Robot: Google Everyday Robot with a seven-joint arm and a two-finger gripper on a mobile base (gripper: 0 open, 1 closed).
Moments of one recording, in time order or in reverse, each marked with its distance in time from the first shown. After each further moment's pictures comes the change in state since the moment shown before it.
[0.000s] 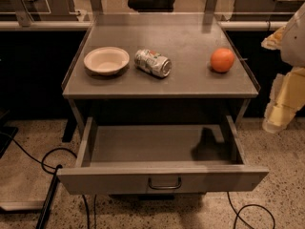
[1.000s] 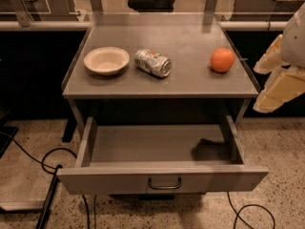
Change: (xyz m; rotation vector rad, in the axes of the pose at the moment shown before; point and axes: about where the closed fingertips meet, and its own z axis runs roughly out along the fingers) arm 0.000 0.000 0.000 0.000 0.000 0.000
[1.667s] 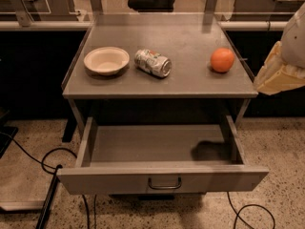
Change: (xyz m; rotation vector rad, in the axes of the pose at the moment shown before) arm 0.000 0.000 0.000 0.000 0.000 0.000
